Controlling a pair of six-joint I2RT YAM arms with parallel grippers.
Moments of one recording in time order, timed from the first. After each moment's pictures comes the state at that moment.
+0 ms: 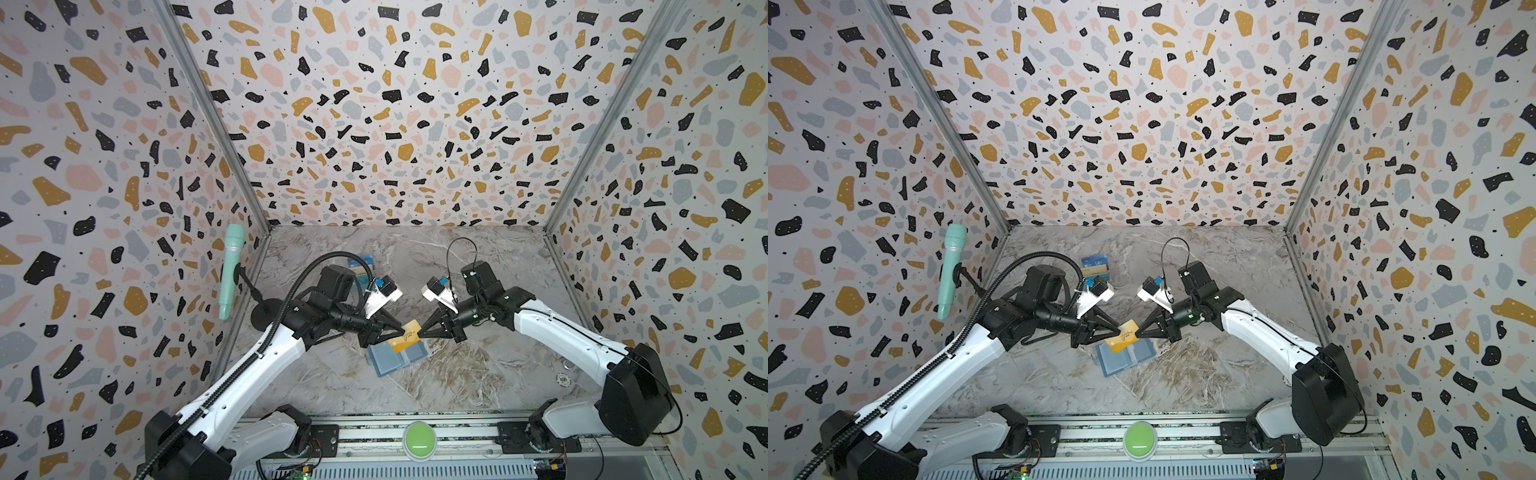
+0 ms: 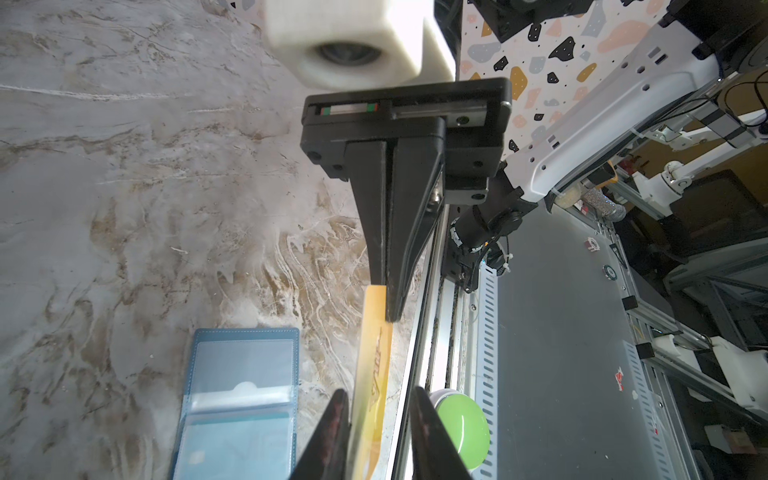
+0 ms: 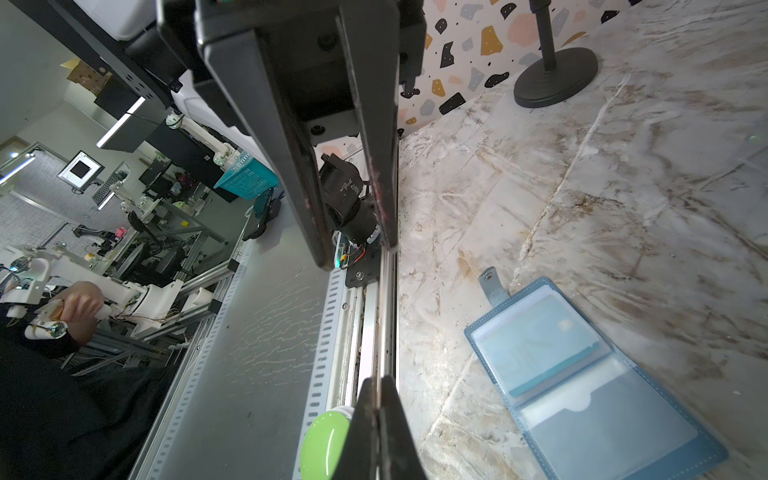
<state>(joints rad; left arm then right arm) -0.53 1.11 1.01 -0.68 0.85 0.20 0.60 1.39 1.02 -0.48 -1.17 -0.24</state>
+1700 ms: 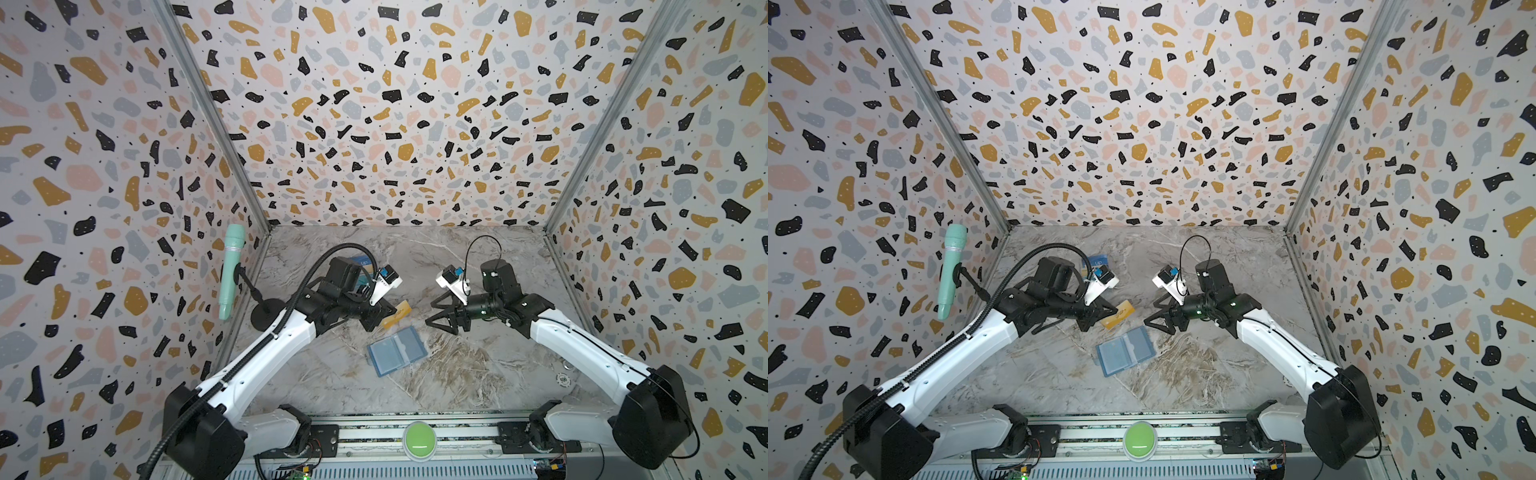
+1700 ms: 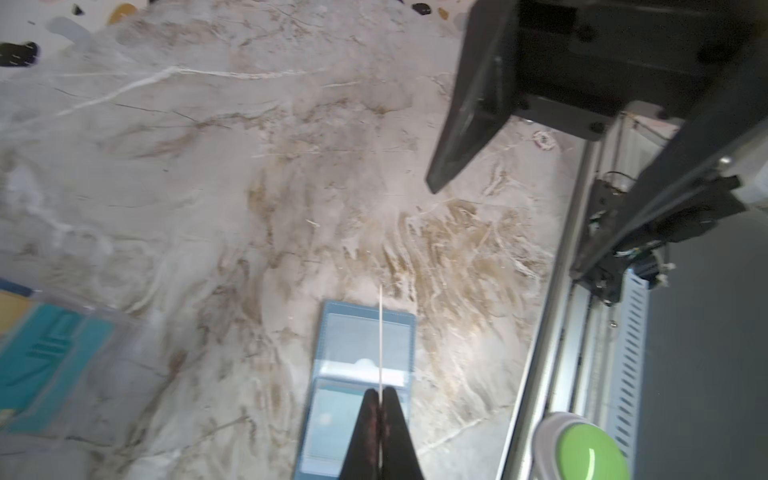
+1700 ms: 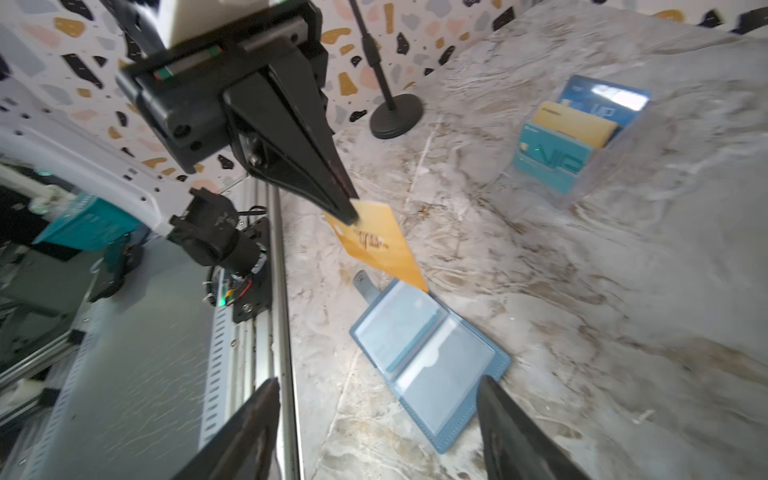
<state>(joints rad) -0.49 1.26 1.09 -0.63 0.50 0.27 0.53 1.25 0.92 -0.31 -0.80 -0.11</state>
